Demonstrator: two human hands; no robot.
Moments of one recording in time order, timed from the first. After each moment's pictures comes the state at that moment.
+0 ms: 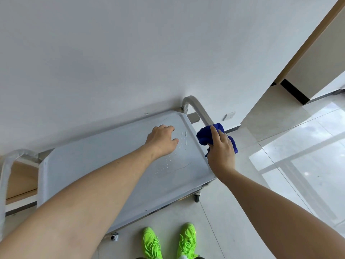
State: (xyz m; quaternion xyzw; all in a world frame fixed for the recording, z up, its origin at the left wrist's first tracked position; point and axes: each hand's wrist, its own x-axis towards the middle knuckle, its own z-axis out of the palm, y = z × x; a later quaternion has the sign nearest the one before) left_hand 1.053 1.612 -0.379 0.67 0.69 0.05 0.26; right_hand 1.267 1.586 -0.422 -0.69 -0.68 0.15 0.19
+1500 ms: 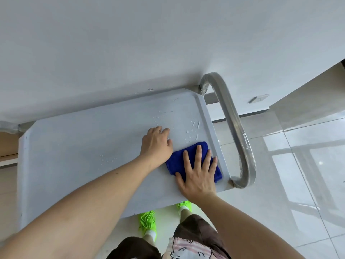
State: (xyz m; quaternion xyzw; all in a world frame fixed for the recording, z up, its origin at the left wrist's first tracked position) left_hand 1.041 1.641 -0.516 0.61 0.76 0.01 0.24; right_hand 1.223 1.579 -0.579 -0.56 -0.81 0.14 -0.05
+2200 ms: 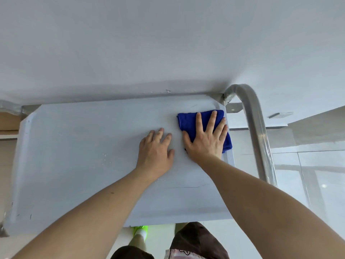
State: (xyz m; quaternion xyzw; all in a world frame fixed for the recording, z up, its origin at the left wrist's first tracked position) left_hand 1.009 1.633 -0.545 0.57 0.79 -0.03 0.21; right_hand 1.155 1.730 -0.591 -0.60 -0.79 0.12 -0.02
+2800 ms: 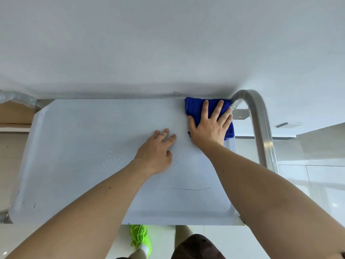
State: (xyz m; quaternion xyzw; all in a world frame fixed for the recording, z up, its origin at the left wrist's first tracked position) left_hand 0.992 1.631 -0.544 0.57 0.76 -0.01 0.32; right_hand 1.128 1.775 -0.587 -0.61 -0.78 0.12 -0.02
